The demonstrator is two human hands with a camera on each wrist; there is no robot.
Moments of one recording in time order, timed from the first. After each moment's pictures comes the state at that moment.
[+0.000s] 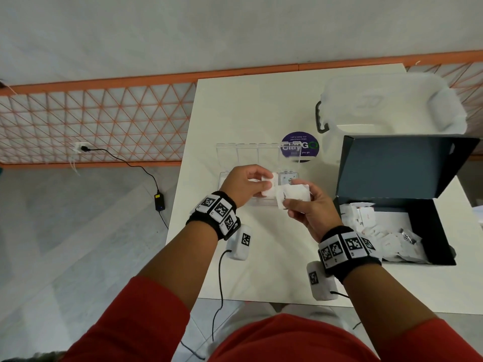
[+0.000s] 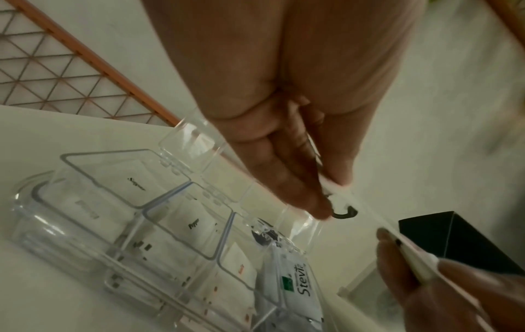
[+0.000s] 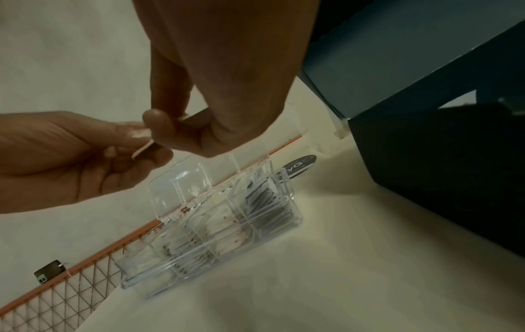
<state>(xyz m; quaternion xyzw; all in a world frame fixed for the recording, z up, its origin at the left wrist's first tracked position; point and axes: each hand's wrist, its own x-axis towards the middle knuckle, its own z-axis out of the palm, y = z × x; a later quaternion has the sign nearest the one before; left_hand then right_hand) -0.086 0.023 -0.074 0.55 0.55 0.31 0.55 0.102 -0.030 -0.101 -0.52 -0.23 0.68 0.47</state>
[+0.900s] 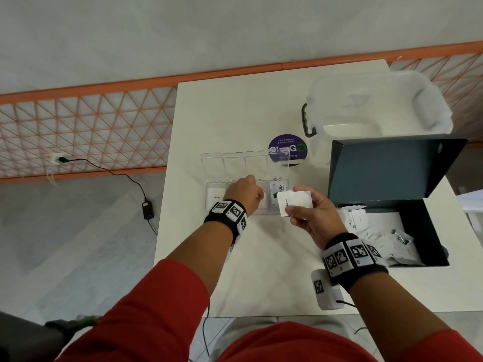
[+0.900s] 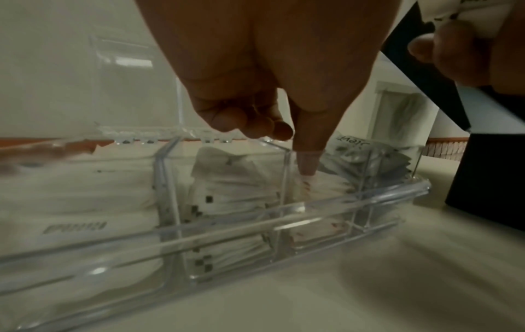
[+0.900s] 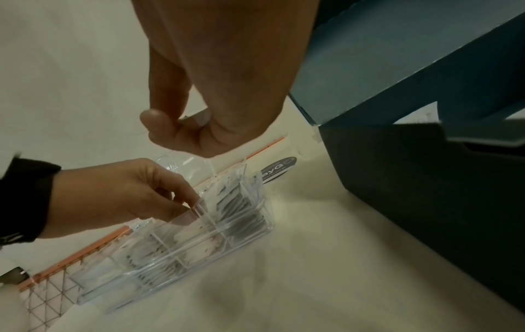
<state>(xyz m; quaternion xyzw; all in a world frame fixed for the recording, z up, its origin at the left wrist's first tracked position) -0.061 0.059 -0.126 0.82 0.55 -0.04 0.17 0.125 -0.021 -0.117 -0.53 -0.21 0.67 0.48</state>
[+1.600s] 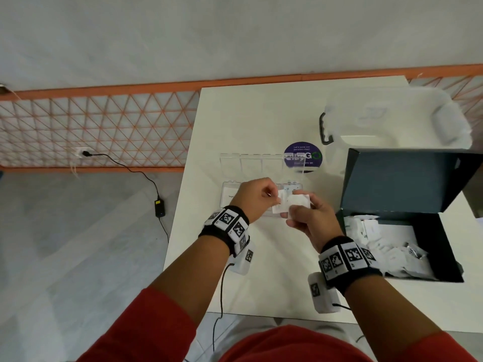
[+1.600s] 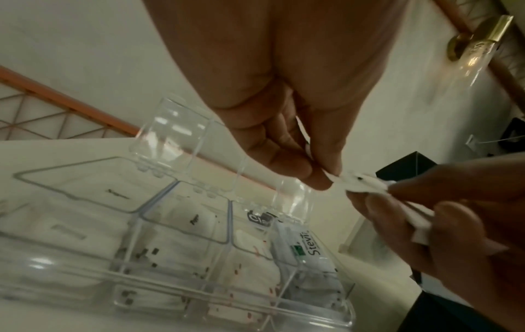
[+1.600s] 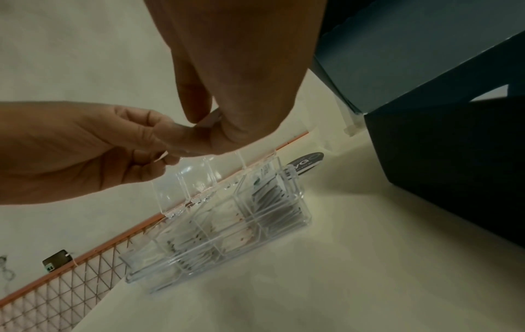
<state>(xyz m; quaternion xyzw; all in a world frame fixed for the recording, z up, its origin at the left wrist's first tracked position) -0.075 0.023 -0.083 0.64 0.58 0.25 0.44 0.097 -0.022 -0.108 -0.53 -0.23 0.67 0.47</state>
